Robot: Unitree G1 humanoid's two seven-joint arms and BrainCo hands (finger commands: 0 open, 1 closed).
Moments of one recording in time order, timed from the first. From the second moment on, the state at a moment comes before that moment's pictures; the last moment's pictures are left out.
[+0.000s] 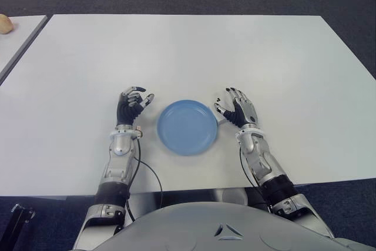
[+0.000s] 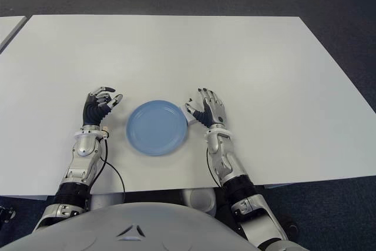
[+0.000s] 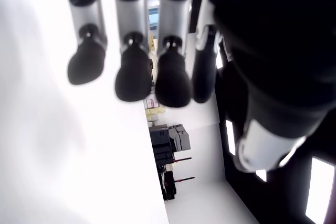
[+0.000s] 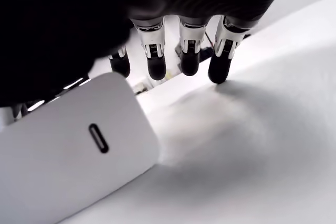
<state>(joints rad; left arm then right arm) 0.03 0.09 0.07 0.34 0.09 -0.35 0.16 -0.09 -0.23 0.35 0.27 -0.82 0.19 -0.29</state>
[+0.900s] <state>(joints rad) 0.03 0.08 0.07 0.34 0.10 -0.33 0.16 -0.13 -0.28 0.44 0.25 -0.99 0.35 -0.33</state>
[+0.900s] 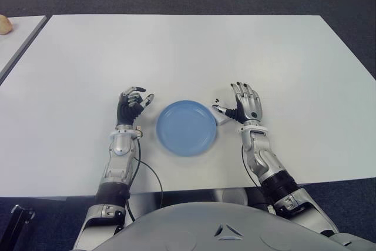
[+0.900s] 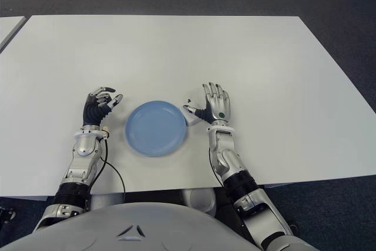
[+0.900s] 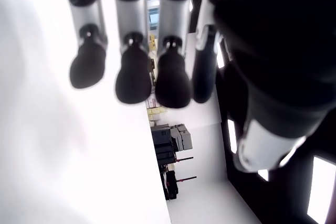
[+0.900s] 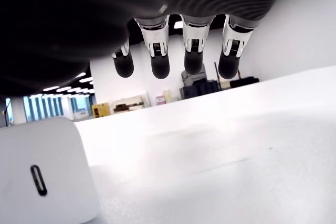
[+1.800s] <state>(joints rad) 0.03 0.08 0.07 0.33 0.10 -0.33 0.17 -0.12 -0.32 0.47 0.15 -1.16 0.59 -0.18</state>
